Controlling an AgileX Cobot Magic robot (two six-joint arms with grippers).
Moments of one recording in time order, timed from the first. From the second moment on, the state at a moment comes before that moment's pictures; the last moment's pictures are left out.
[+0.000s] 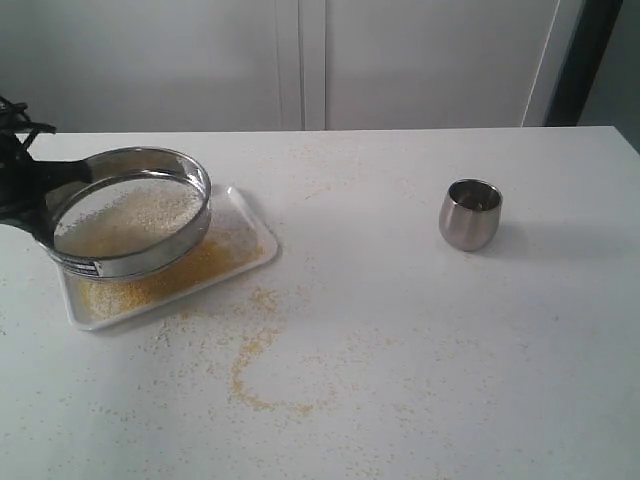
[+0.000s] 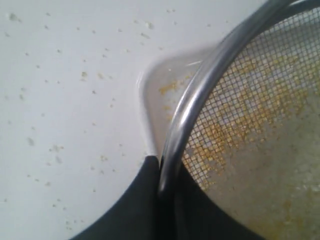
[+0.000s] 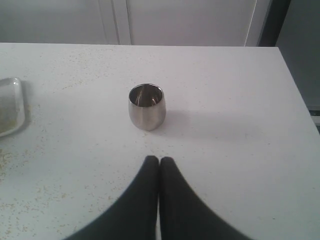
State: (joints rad) left arm -0.03 1.94 -1.46 -0.11 0.85 -0.16; right arm 0.10 0.53 -0.64 0.02 0.64 0.06
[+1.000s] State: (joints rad) left arm -0.07 1.94 -1.46 -0.12 0.82 -0.18; right arm 0.10 0.53 -0.64 0.02 0.64 0.06
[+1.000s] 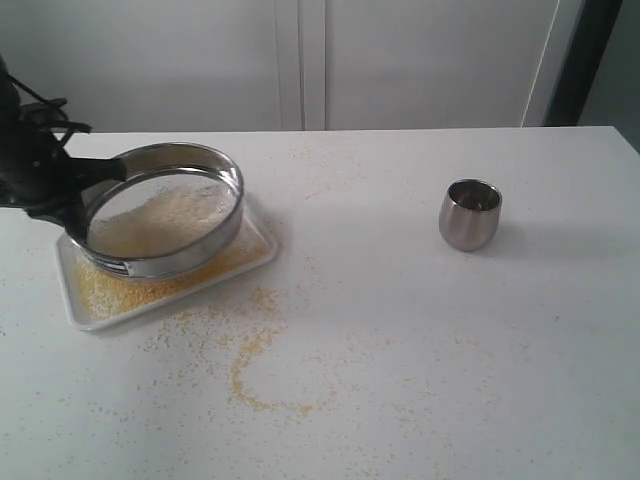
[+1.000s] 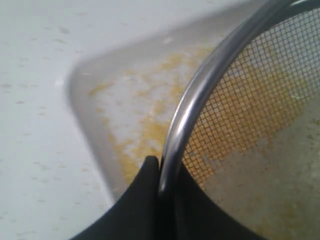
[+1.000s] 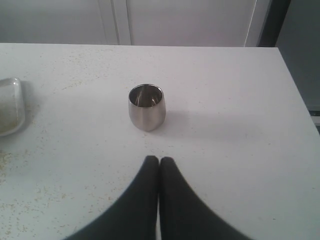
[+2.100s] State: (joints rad) left arm -0.09 1.95 -1.46 -0.21 0.78 -0.19; right arm 0.10 0.53 -0.64 0.02 0.64 0.10
